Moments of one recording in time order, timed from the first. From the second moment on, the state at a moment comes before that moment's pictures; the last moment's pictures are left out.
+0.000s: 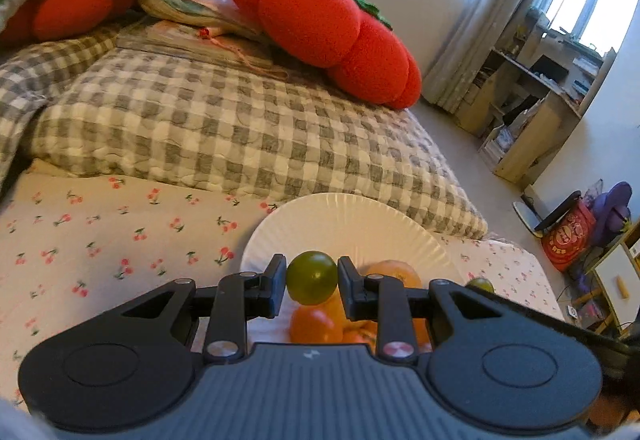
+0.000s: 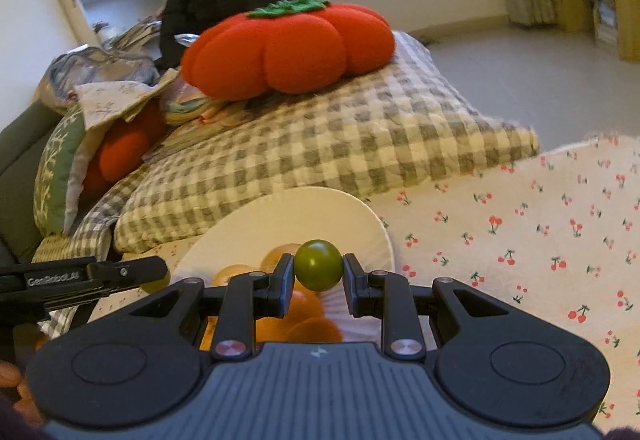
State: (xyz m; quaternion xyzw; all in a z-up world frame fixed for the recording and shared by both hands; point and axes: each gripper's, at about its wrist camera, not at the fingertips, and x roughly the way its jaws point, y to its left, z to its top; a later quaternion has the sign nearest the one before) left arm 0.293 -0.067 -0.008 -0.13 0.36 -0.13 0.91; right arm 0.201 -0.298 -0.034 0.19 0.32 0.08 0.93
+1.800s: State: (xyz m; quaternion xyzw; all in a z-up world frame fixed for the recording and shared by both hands) left arm 0.089 0.021 0.013 -0.08 0.40 -0.06 0.91; right arm 0.038 -0.164 0.052 0.03 0.28 0.16 0.95
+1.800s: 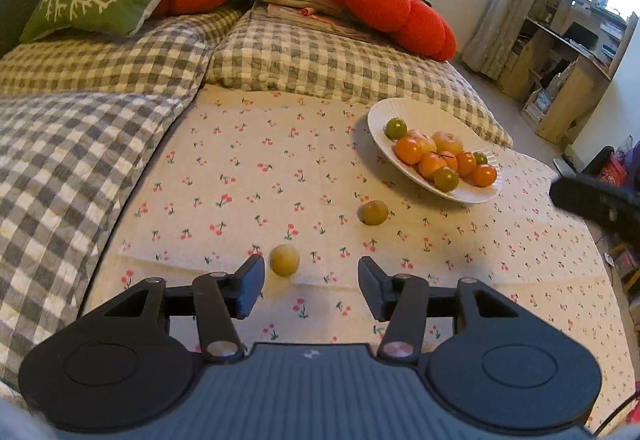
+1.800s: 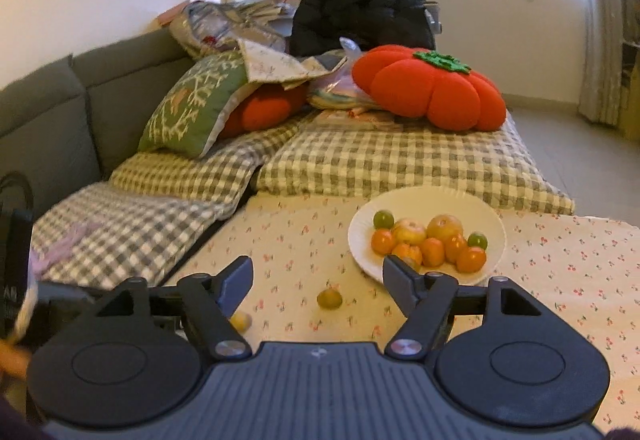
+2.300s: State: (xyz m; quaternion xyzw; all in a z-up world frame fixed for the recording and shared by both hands) left arm 0.090 0.008 -0.001 -0.08 0.42 -0.09 0.90; right arm 0.034 -0.137 -0.006 -0.08 0.38 0.20 0.90
